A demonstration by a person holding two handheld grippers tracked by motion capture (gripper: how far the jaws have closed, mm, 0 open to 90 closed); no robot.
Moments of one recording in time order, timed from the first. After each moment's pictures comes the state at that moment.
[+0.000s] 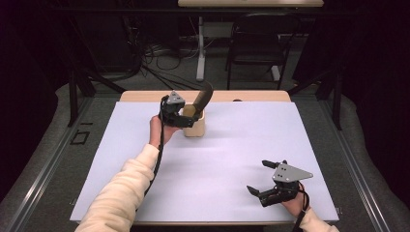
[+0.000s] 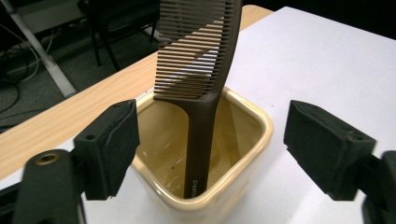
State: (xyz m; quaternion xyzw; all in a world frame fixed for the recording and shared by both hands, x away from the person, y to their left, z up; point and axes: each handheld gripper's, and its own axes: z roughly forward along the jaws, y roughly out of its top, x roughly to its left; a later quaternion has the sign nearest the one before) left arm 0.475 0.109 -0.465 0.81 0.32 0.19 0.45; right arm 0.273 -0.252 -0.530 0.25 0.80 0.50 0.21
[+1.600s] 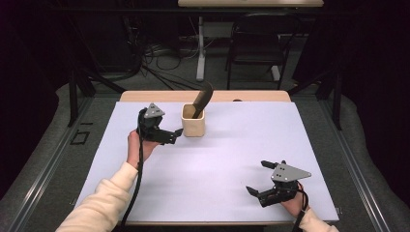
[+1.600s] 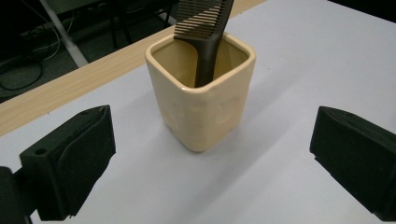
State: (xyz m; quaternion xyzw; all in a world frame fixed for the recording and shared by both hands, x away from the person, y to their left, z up) left arm 0.412 0.160 -0.457 0.81 0.36 0.20 0.43; right arm 0.274 -0.250 -0.531 0.25 0.81 0.49 0.20
